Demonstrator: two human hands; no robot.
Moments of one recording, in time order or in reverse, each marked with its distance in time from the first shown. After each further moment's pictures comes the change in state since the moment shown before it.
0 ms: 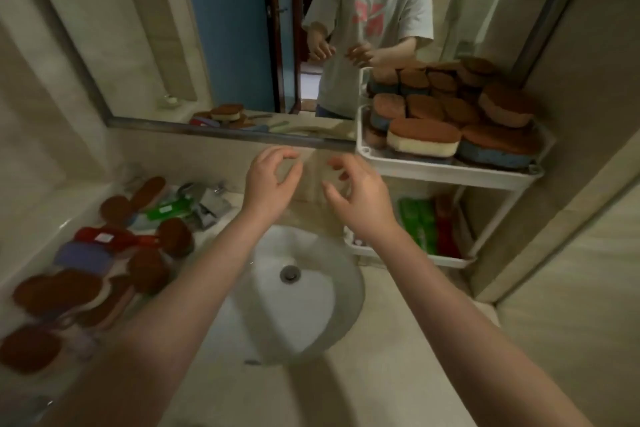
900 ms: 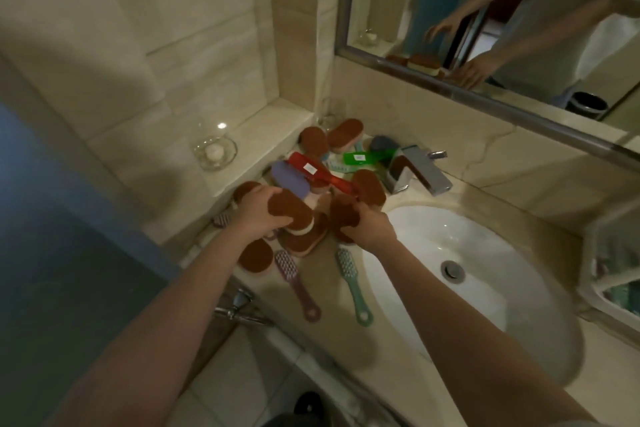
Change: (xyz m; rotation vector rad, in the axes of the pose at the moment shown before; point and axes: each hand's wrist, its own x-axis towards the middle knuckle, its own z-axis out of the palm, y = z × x) left_hand -0.130 -0.315 -0.285 0.366 -0.226 -0.729; right_hand -0.019 -0.163 0.371 -0.167 -0.885 0.206
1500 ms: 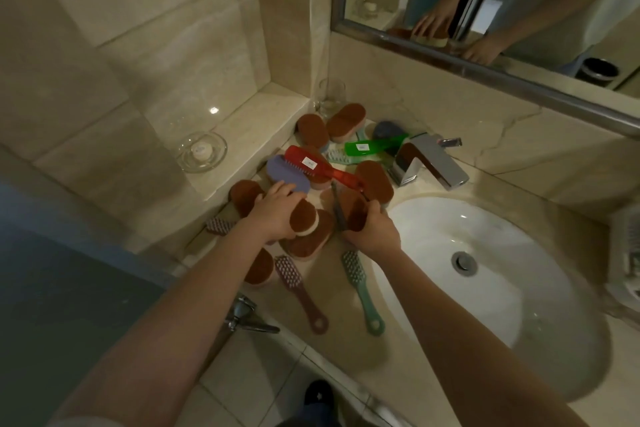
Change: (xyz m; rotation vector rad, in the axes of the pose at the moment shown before) left_hand 0.057 0.002 0.031 0.548 -0.358 0.142; right_hand 0.027 0.009 0.029 0.155 0.046 0.149
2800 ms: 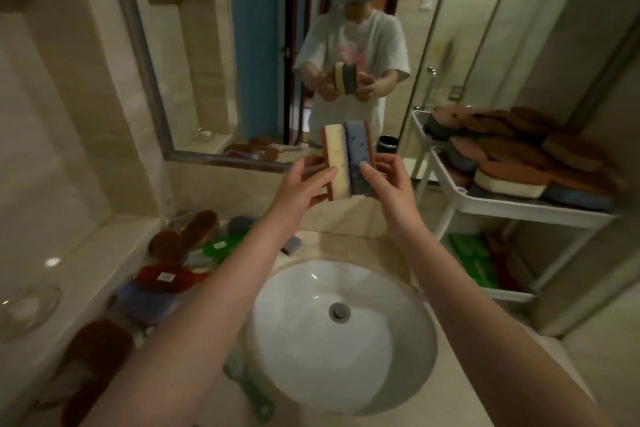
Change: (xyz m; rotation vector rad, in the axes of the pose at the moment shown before) left_hand -0.060 0.297 -0.159 -1.515 0.063 0.598; right_hand -0.137 0.071 -0.286 1.014 0.706 -0.314
